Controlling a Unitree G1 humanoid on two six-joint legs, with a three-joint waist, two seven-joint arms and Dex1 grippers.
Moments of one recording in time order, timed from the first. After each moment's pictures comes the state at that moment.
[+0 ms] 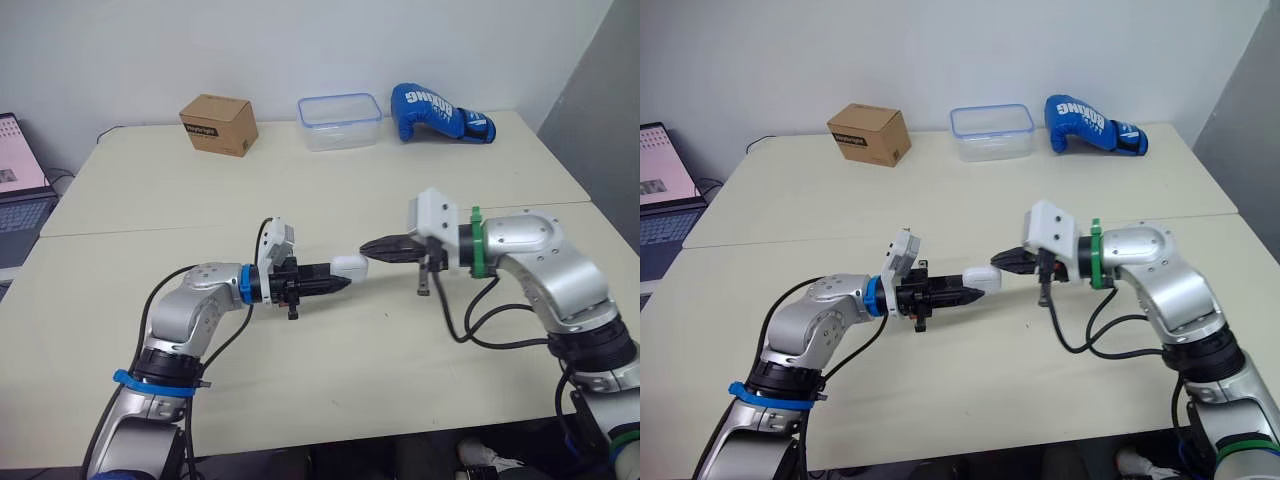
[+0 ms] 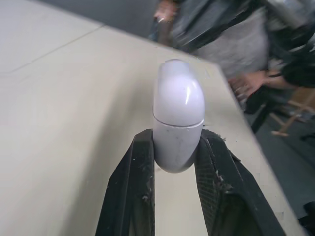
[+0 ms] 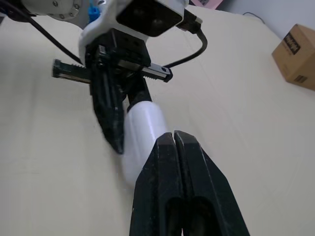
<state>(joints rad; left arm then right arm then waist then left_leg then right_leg) -0.51 0.49 -0.08 0.02 -0.52 0.62 -1.14 -0.69 -0.68 0.19 -0.26 0.35 0.54 1.08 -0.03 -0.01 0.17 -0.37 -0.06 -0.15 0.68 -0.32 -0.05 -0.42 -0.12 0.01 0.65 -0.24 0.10</state>
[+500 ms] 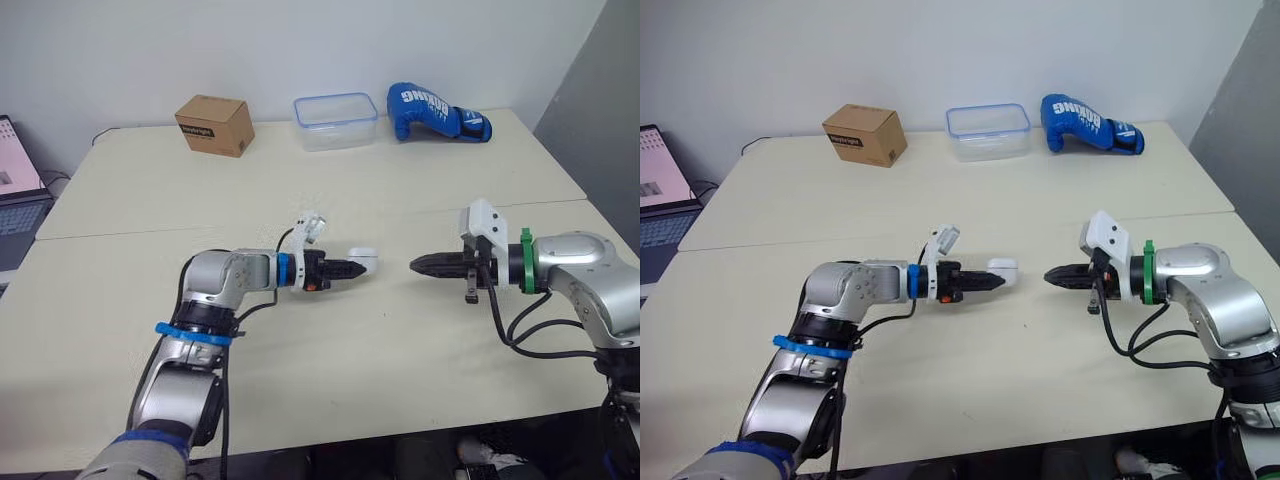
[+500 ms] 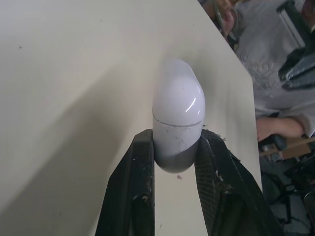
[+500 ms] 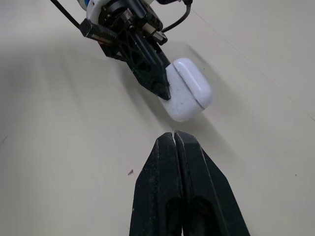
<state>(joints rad) -0.79 0.31 -0.05 0.33 -0.56 1.11 -0.86 -0.52 -0.81 0.08 -0.23 0.40 0.65 1.10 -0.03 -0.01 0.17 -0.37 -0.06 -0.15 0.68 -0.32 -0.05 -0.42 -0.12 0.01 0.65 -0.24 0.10</state>
